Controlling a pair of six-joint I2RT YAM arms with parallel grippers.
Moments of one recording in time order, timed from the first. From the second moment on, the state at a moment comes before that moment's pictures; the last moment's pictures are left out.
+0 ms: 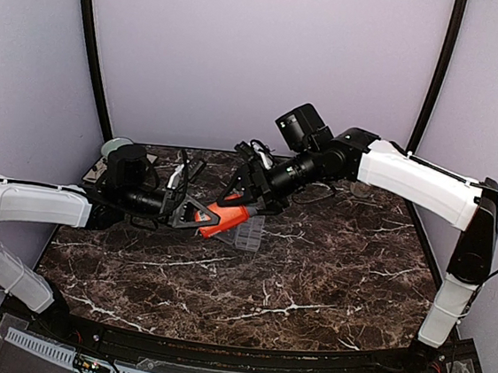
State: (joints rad) left arm -0.63 1.38 0.73 0.43 1.03 -0.69; right arm 0.88 1.81 1.72 -0.73 -0.70 0.55
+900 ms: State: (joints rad) left arm -0.59 1.36 0.73 0.35 1.05 -0.67; right arm 0.83 1.74 1.63 -0.69 -0.70 0.55
